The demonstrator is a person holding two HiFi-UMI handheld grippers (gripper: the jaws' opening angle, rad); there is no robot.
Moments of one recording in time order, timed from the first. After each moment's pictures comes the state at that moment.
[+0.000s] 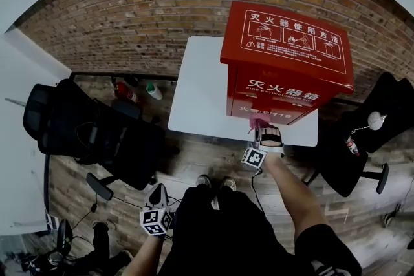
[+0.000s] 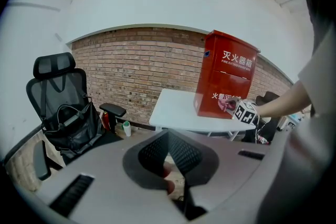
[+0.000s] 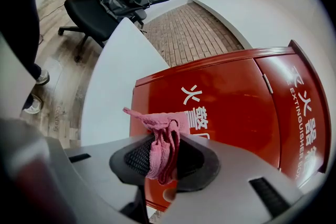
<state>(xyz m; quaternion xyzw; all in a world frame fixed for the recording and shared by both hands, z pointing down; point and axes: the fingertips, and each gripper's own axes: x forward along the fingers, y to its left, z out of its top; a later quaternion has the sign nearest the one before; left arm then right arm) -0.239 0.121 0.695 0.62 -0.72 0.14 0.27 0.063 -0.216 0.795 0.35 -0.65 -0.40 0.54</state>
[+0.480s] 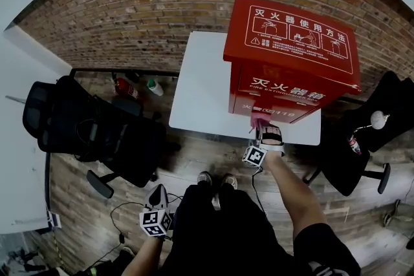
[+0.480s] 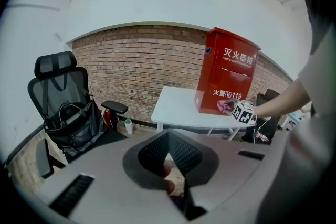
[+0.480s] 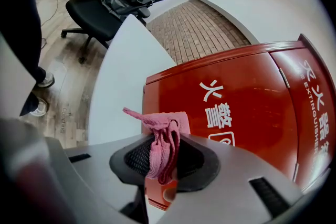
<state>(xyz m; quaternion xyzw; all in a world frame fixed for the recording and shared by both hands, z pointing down) -0.243 0.131 0.701 0.61 -0.72 0.15 0.28 0.060 -0.214 0.828 0.33 -0.66 -0.38 0.56</state>
